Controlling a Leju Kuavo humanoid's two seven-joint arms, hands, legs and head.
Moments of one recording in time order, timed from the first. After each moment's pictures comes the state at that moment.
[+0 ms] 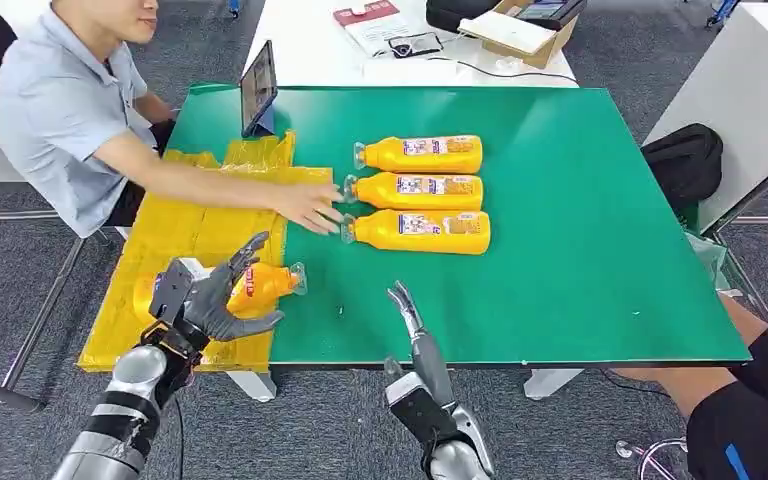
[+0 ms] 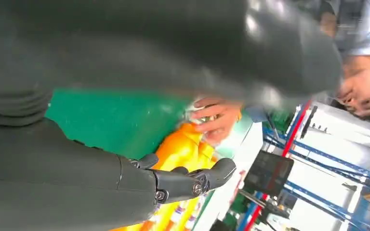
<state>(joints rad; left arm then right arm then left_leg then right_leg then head) -0.29 -0.03 -0.15 -1.21 -0.18 -0.21 -0.42 -0.03 0.19 0.27 -1.18 0.39 -0.33 -0.70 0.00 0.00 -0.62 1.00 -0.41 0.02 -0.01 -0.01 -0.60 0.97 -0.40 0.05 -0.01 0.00</state>
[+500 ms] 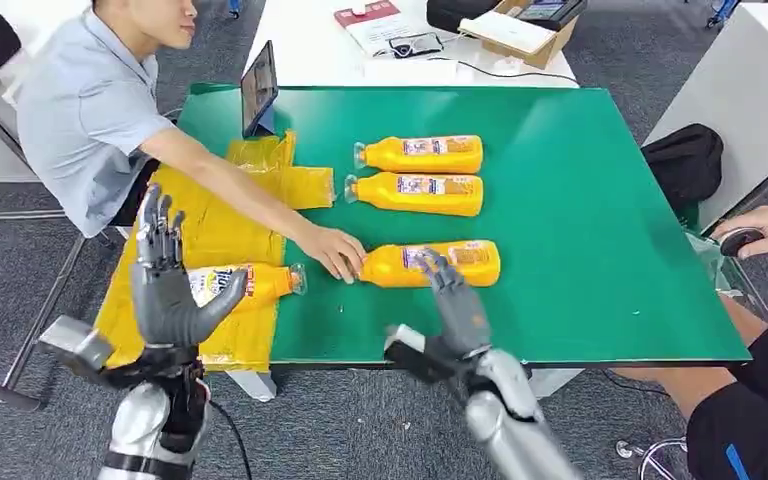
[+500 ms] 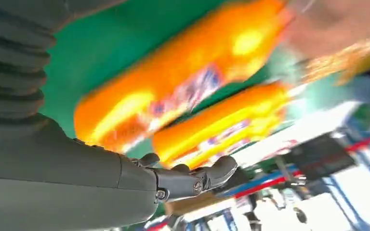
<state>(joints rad) -0.05 -0.19 -0.18 -1.65 -0.01 0.07 -0.61 -0.30 0.03 0.23 -1.03 0.87 -0.36 -0.34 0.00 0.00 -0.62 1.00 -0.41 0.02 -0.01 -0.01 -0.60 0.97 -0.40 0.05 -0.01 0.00</state>
